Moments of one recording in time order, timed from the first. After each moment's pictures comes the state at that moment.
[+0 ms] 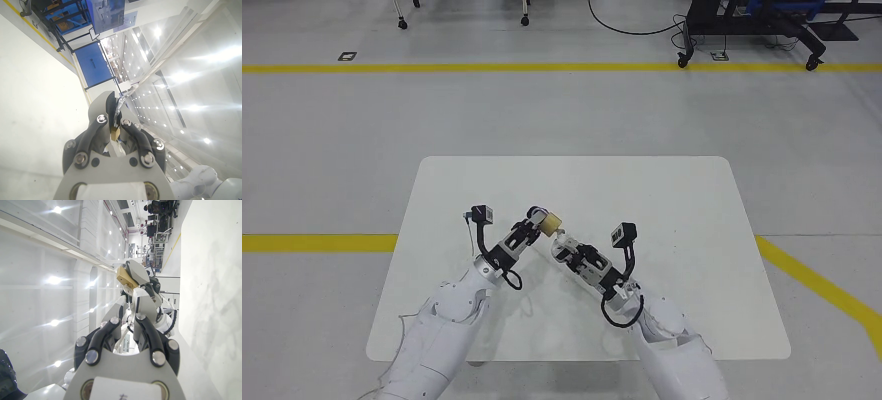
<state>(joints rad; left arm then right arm) 1.03 -1.41 -1.16 -1.13 -0.20 -0.64 -0.44 -1.26 -1.41 1.21 -1.44 0.37 -0.26 0.60</state>
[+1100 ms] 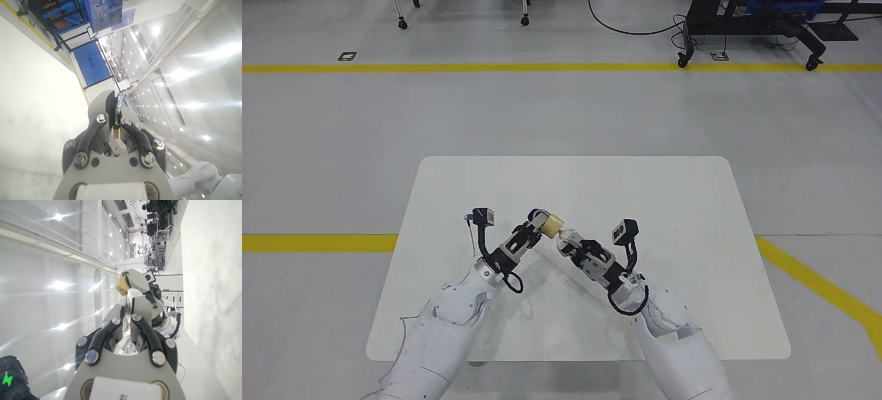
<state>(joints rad) 1.04 -1.41 -1.15 -1.13 -0.19 -0.69 -0.45 -1.21 -1.40 1.22 -1.40 0.49 -0.16 0.61</state>
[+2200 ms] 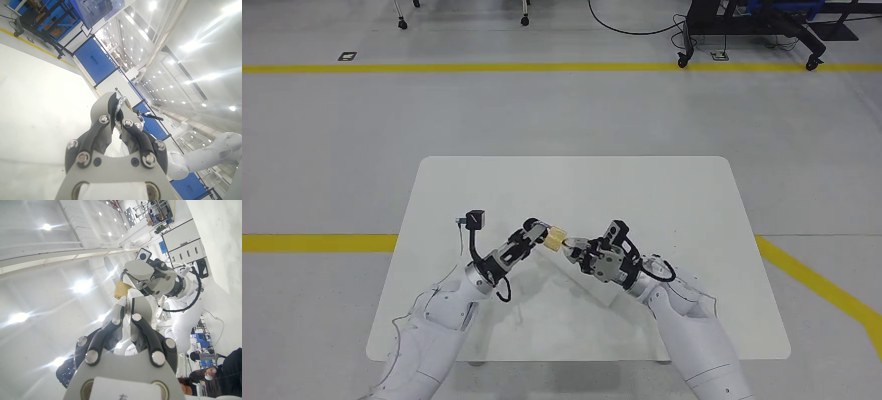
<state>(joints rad) 1.05 -1.38 -1.20 -1.13 0.09 -0.85 -0.39 -1.13 -1.37 1.28 -1.30 0.77 0.21 0.96</state>
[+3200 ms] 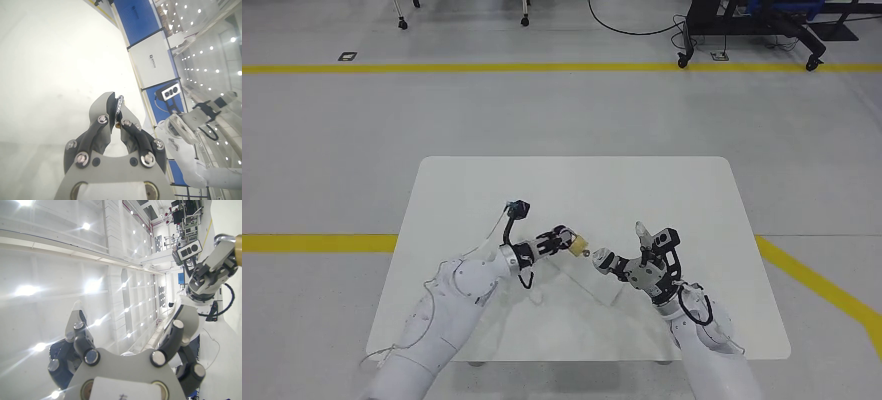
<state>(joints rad) 0.80 -1.42 -0.98 -0.91 0.22 -0.45 -0.52 -1.35 -1.34 1.42 -1.50 0.80 -0.11 0.87</state>
